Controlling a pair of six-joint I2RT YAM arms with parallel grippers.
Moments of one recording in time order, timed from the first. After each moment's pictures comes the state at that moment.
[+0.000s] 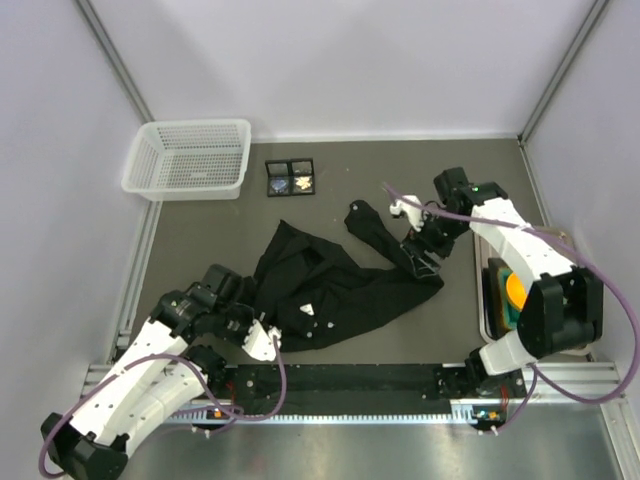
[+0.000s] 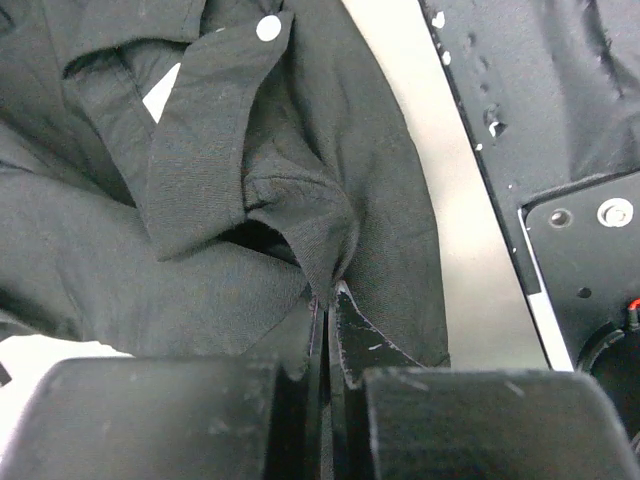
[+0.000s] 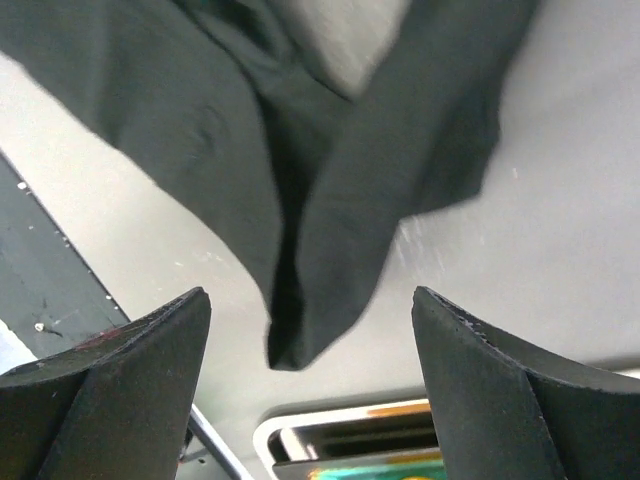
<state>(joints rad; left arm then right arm) -0.52 0.69 0.63 -1.13 0.50 1.46 0.23 1.52 1.23 -1.09 -0.40 -0.71</state>
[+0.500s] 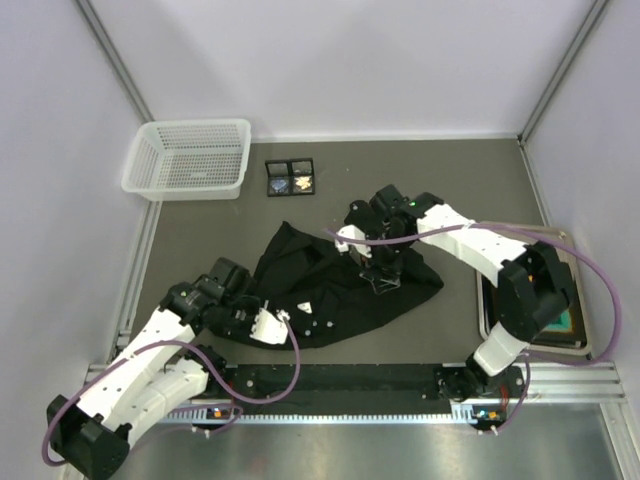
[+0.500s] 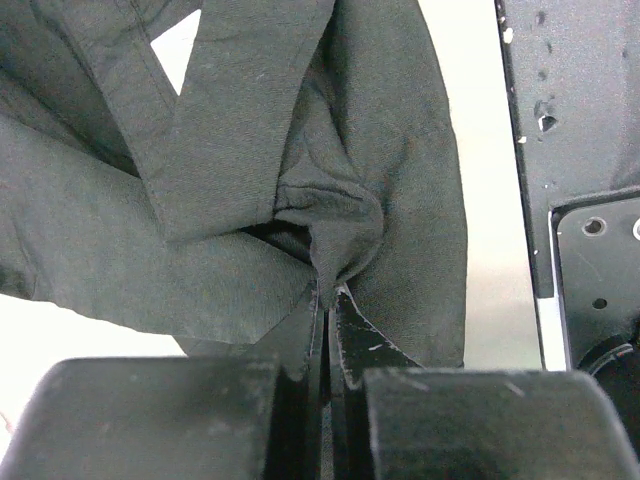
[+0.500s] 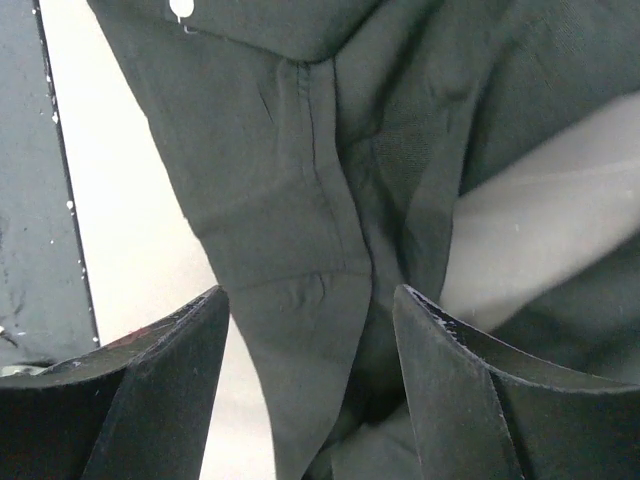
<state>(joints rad) -0.52 0.78 0.63 -1.04 0.40 1.31 0.61 1.62 1.27 -1.00 -0.51 -0.89</state>
